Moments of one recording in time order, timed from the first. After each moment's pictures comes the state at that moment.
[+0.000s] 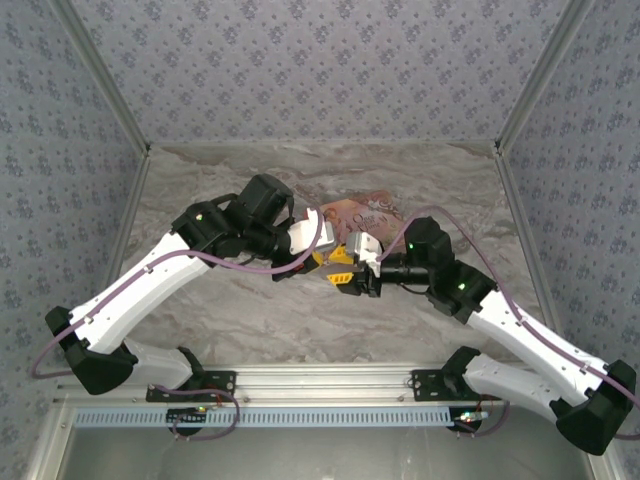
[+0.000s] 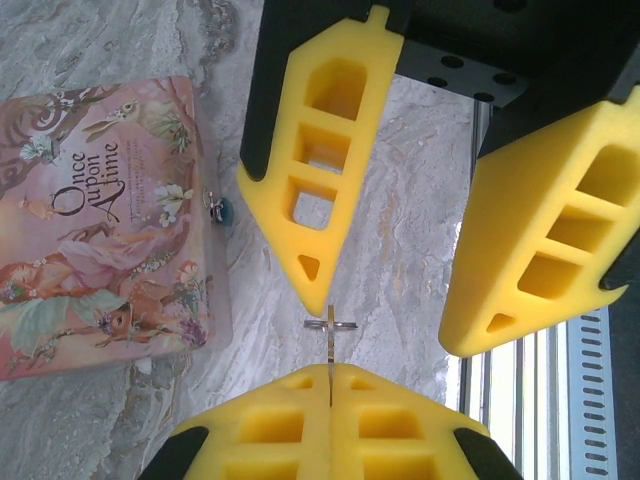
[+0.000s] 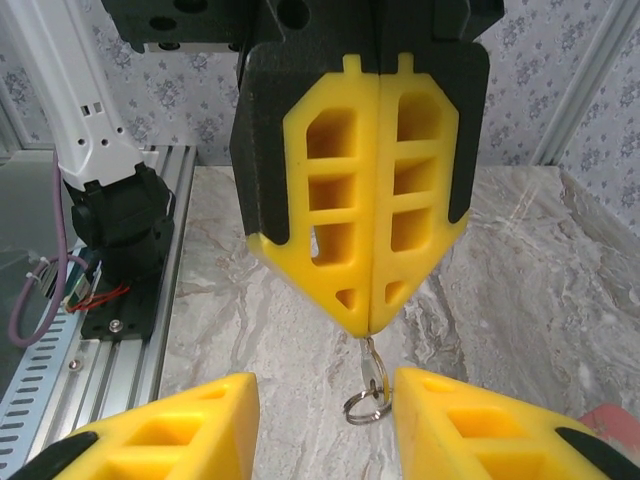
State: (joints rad) left arm -0.88 1.34 1.55 -1.08 0.37 0.43; right arm 0.75 0.92 0.83 -0.22 -0.62 -0.32
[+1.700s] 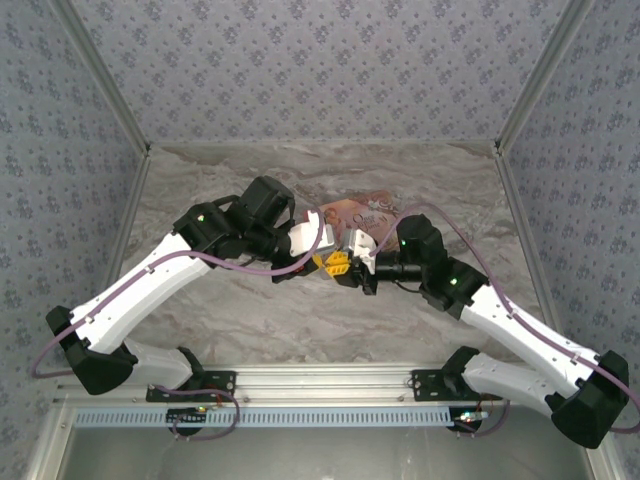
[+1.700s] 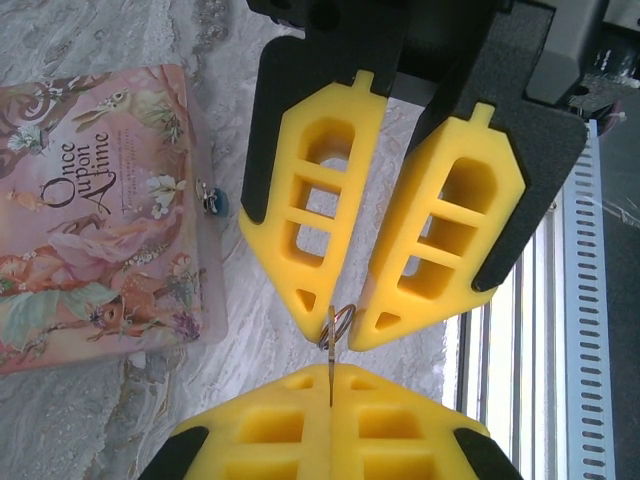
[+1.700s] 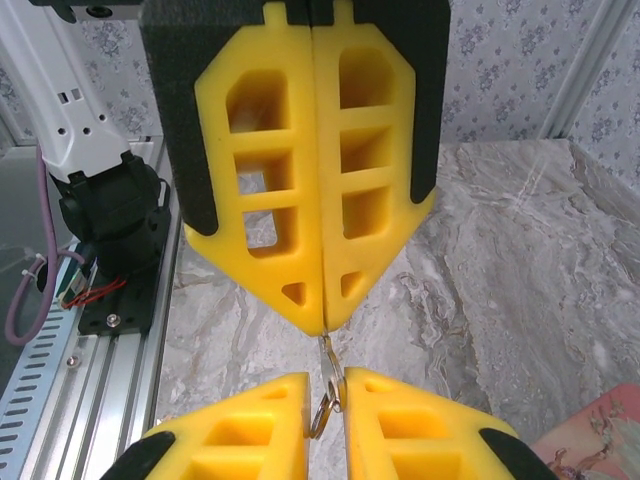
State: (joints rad) left arm -0.88 1.34 1.53 -1.09 0.36 0.43; right arm 0.74 0.98 0.83 -0.20 -0.62 -0.30
